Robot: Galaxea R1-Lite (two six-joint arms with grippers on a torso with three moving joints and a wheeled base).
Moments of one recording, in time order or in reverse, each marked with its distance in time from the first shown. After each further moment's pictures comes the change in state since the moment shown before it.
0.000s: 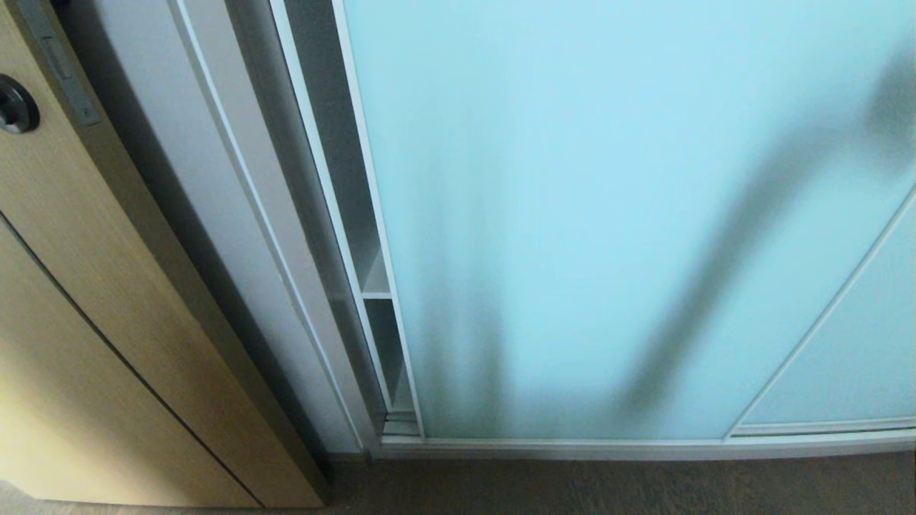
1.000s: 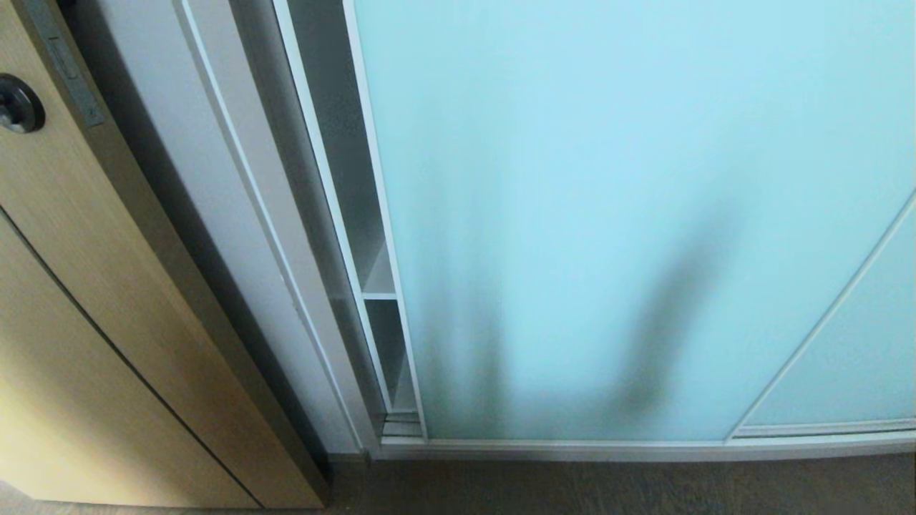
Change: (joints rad) left arm 0.000 0.000 0.000 0.000 0.000 0.000; right arm 0.283 -1.381 1.378 -0.032 0.108 -0.279
